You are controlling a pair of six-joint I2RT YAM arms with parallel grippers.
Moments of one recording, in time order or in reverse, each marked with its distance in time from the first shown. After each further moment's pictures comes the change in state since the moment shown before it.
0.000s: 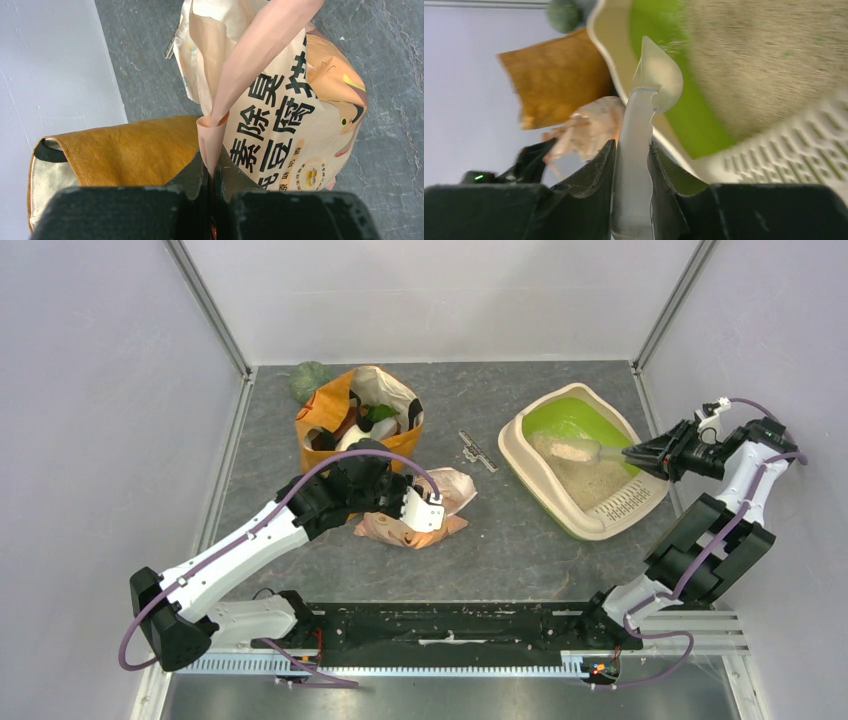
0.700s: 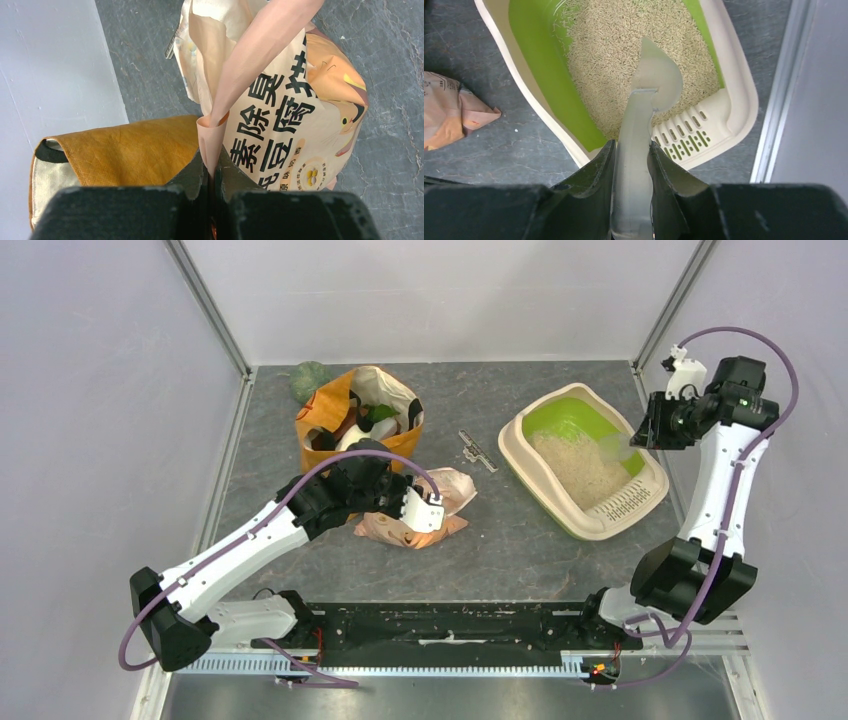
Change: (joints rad) left arm 0.000 0.000 0.000 0.000 0.000 0.008; right arm 0.298 -0.147 0.234 -0.016 0.705 -0.305
